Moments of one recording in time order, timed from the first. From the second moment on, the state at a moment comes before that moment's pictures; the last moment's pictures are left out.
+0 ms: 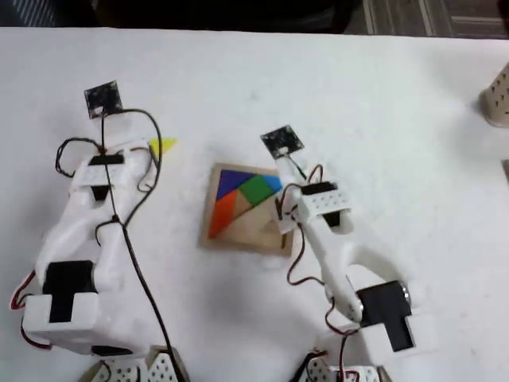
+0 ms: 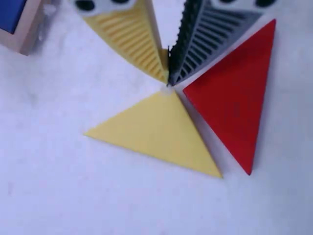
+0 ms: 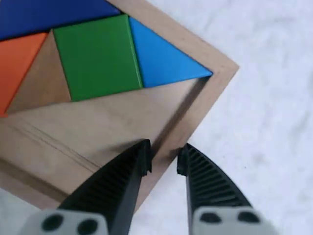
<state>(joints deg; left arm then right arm) -10.9 4.2 32.4 32.3 21.2 -19.1 -2.2 44.2 40.4 14.0</state>
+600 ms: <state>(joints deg) -12.1 4.2 32.6 28.6 12.8 -12.4 -10.7 46.6 40.9 -3.8</state>
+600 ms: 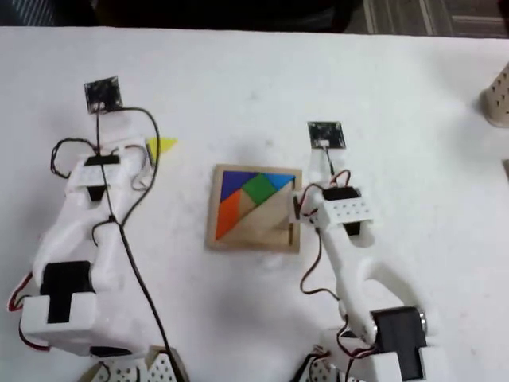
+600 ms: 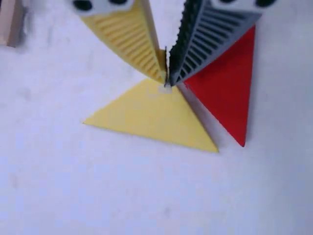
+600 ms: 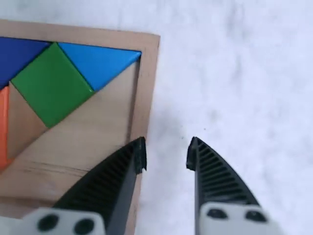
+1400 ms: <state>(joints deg) -13.5 25.5 -2.2 58.9 53.8 -12.4 -11.3 48.5 40.9 7.0</state>
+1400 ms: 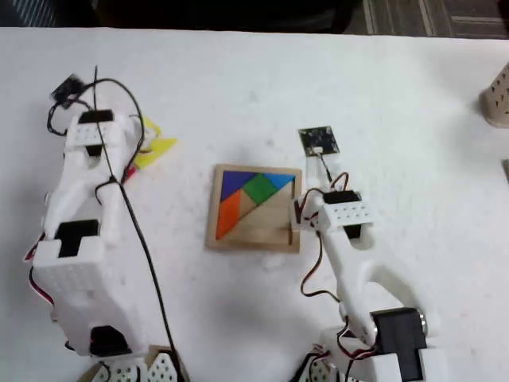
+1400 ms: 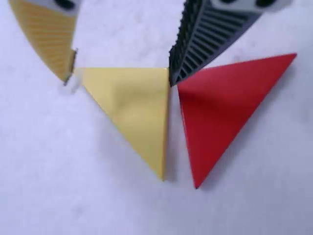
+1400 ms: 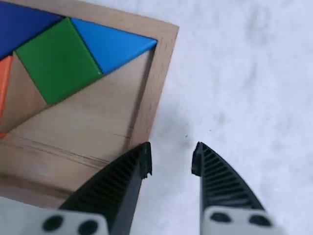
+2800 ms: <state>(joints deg) -13.3 56.9 -45.5 86.6 63.8 -13.7 -11.3 49.9 40.9 8.3</state>
